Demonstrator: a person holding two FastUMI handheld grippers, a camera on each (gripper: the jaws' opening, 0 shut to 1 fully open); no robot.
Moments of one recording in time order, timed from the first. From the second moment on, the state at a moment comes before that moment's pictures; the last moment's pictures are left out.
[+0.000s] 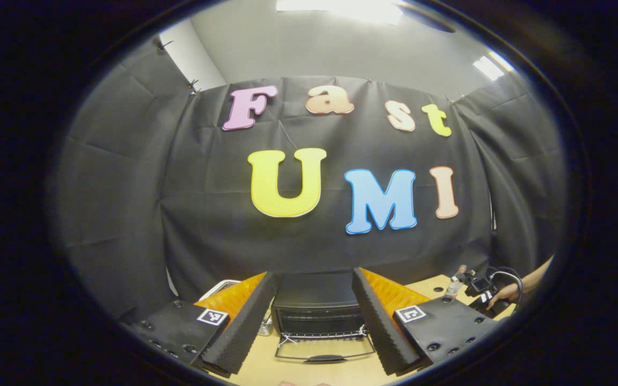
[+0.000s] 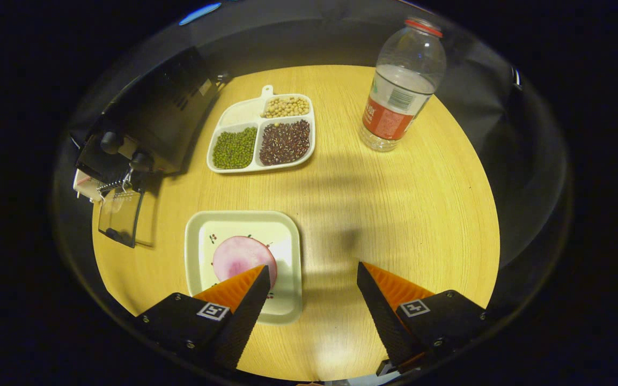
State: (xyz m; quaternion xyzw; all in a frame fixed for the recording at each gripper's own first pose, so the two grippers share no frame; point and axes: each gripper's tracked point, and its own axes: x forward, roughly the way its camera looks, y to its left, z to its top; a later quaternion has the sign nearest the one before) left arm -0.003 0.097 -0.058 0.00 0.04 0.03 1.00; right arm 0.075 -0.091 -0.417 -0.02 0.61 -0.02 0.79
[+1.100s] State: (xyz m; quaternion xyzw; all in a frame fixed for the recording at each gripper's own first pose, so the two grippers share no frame) left arm -0.024 0.050 -0.043 0.01 0.06 0.09 0.99; right arm 0.073 -0.066 -0.442 0.12 0.62 0.09 0.77
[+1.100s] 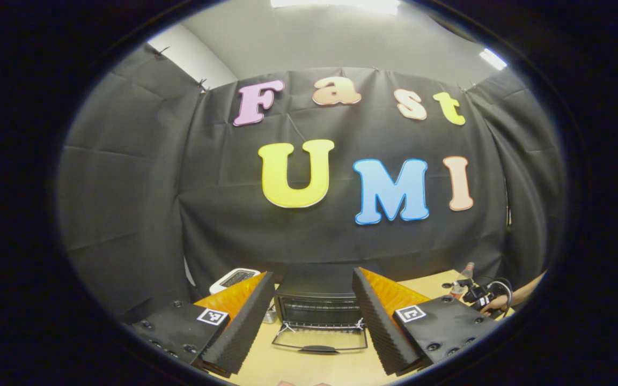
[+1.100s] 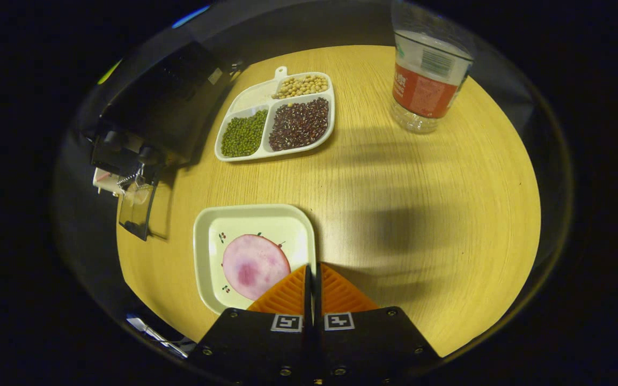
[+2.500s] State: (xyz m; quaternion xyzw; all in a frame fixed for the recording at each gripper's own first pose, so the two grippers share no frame) left arm 0.017 0.100 -0.075 -0.04 0.08 0.00 1.00; right arm 0.054 -0.044 -0.440 0.03 0.63 0.03 0.78
